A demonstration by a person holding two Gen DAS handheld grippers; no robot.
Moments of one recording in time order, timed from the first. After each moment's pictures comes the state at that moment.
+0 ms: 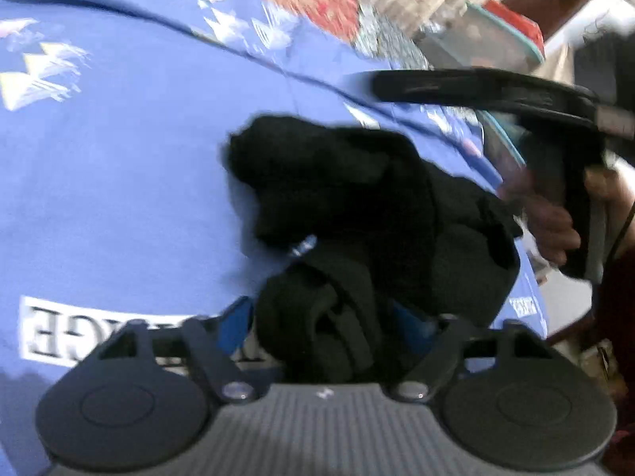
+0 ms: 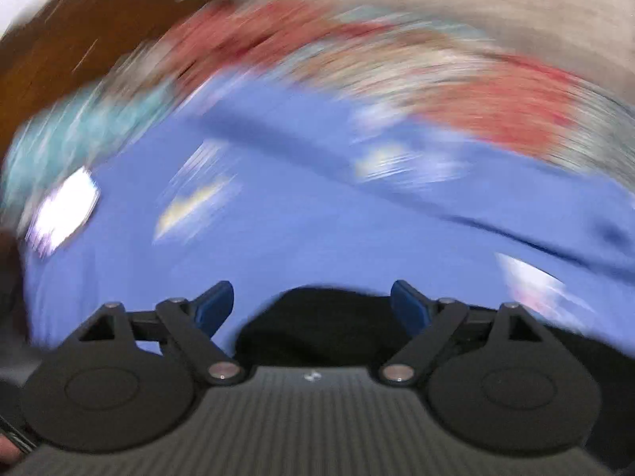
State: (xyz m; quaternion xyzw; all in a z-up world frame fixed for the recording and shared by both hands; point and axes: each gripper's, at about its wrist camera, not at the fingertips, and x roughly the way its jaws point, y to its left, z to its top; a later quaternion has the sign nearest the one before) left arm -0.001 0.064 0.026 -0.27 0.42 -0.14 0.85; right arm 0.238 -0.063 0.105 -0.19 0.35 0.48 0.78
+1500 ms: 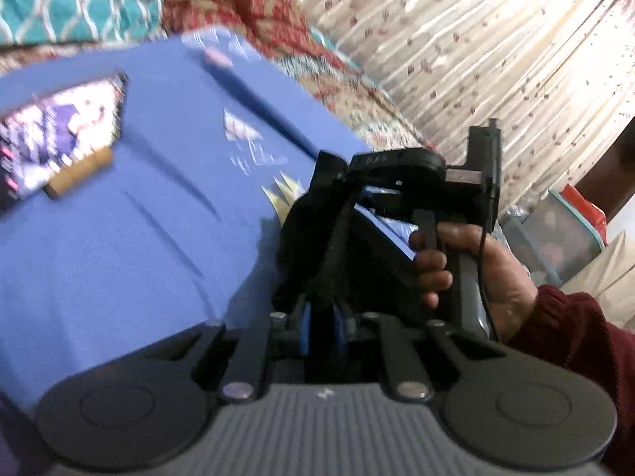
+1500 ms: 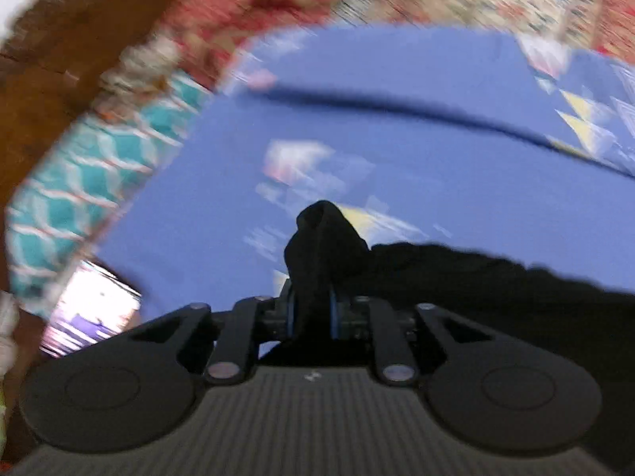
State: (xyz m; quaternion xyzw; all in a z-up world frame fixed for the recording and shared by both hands) left arm -0.152 0.239 0.047 -0.37 0.23 0.09 0.89; right arm 0.234 0.195 0.044 -0.02 0.43 0.47 0.77
